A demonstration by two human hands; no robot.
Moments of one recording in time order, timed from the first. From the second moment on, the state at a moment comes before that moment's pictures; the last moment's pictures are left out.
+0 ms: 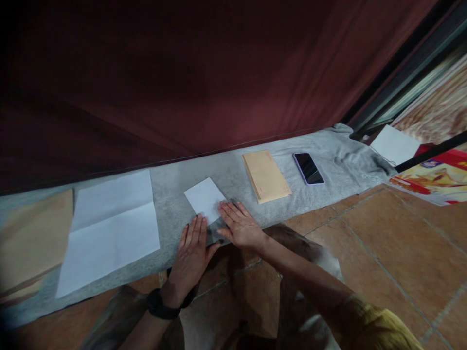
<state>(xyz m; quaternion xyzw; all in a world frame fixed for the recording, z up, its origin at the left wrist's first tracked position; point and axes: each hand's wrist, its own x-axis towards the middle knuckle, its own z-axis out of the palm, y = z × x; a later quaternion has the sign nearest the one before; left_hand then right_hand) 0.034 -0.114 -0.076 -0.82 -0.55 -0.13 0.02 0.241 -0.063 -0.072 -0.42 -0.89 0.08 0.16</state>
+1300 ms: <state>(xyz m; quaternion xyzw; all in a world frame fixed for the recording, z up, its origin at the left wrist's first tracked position) 0.023 -0.062 -0.076 -0.77 -0.62 -0.13 0.00 0.247 -0.061 -0.085 -0.41 -0.90 0.04 0.16</state>
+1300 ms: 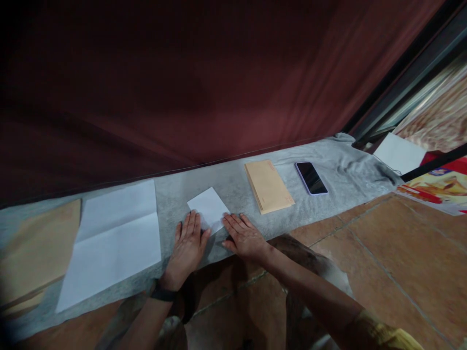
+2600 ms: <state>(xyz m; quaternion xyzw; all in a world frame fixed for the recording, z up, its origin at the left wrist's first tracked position) 0.028 -0.026 -0.079 -0.73 -0.66 -0.15 0.03 0.246 -0.055 -0.079 -0.43 -0.89 0.06 0.14</state>
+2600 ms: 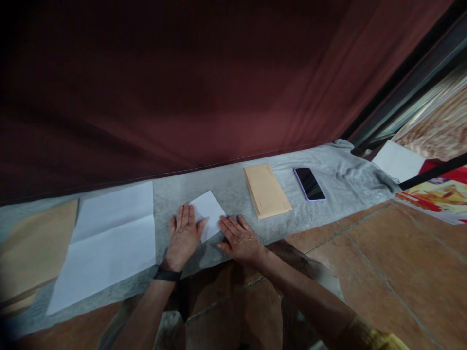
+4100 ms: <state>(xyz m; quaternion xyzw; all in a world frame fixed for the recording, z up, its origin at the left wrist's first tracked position) 0.039 -0.067 -0.069 -0.78 -0.61 -0.14 -0.04 0.211 -0.014 -0.082 -0.46 -0.88 0.06 0.12</state>
